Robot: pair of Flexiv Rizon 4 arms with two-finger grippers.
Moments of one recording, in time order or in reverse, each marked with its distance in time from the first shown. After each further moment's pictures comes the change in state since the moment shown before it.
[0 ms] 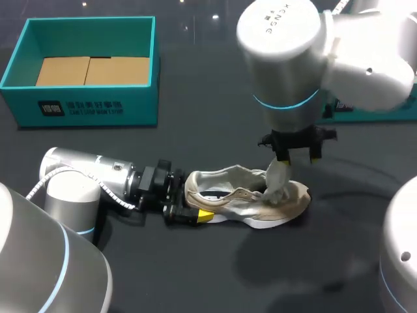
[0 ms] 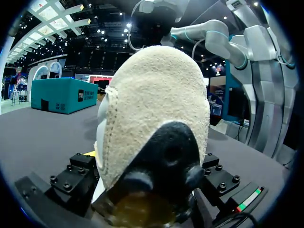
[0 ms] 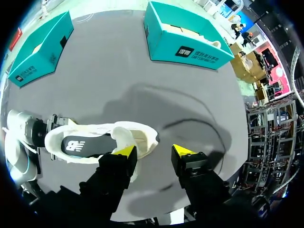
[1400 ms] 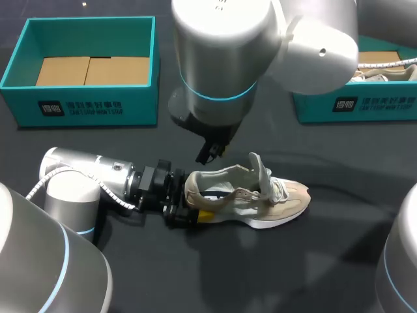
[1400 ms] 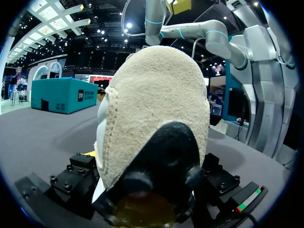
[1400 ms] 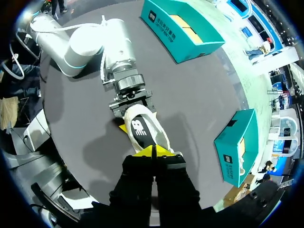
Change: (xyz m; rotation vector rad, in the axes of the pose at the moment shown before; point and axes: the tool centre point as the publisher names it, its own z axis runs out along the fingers) left arm 0.000 0.000 0.000 0.000 0.000 0.000; right arm 0.133 -0.009 -0.090 -0.208 0.213 -1.144
